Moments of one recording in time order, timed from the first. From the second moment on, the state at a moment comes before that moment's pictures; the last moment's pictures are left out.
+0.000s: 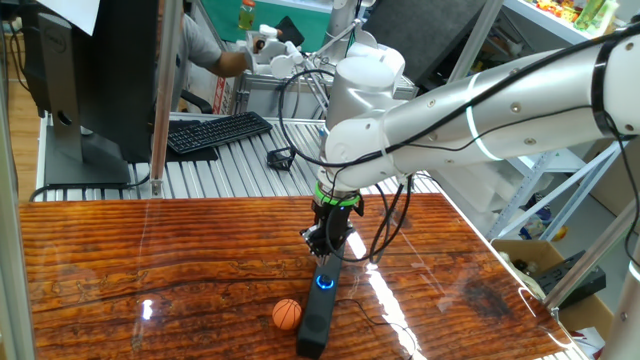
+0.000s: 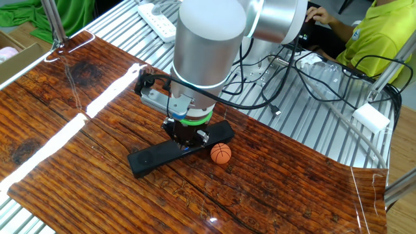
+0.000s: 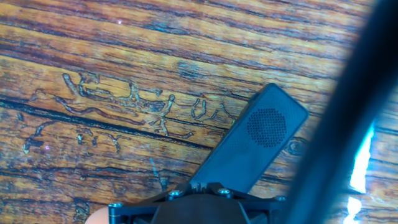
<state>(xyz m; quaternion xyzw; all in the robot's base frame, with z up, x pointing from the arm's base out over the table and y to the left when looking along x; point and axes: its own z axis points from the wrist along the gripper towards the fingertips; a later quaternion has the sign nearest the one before) 0.553 0.025 0.085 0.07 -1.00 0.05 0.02</state>
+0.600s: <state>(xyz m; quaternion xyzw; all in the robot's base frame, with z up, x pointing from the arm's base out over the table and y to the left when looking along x) 0.557 0.024 0.077 0.07 -1.00 0.04 0.02</state>
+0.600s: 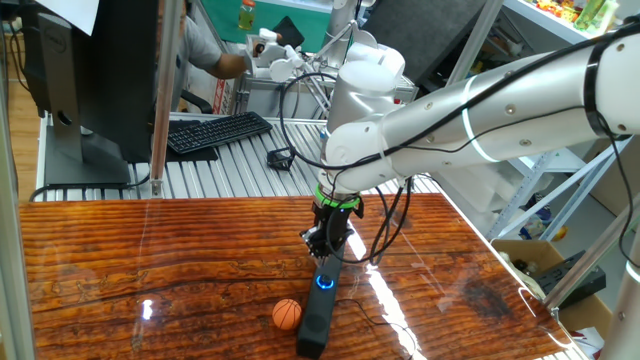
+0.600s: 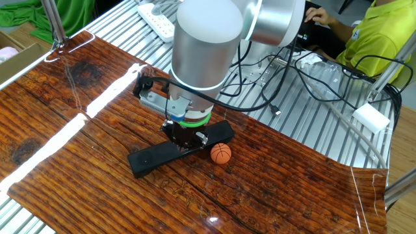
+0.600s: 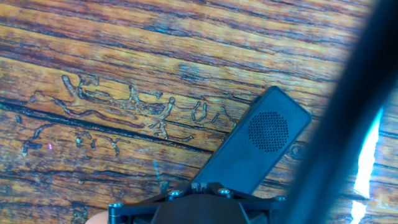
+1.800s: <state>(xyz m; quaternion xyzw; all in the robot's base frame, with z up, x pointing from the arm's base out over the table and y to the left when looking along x) 0.557 0.023 0.070 0.06 -1.00 0.04 0.01</state>
